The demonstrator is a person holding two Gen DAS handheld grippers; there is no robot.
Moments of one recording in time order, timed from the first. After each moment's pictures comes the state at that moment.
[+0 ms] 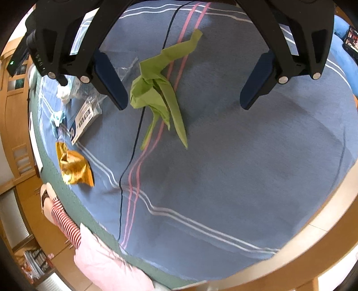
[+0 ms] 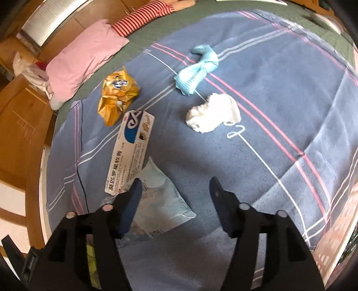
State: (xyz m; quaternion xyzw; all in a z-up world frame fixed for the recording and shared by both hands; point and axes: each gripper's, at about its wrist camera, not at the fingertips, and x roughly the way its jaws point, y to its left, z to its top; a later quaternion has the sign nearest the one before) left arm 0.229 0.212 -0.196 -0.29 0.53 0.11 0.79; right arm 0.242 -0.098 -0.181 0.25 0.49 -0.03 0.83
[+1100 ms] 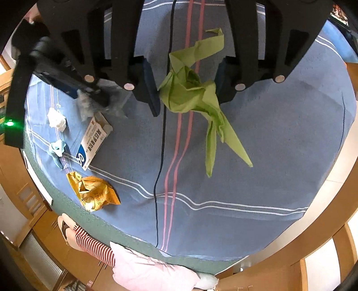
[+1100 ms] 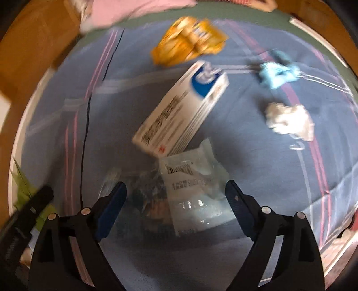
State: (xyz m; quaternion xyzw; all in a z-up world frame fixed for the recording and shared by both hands) left arm 0.233 0.165 -0.178 -0.16 0.50 0.07 0.85; right arm 0.267 -0.002 -0.204 0.04 0.57 0.07 0.82
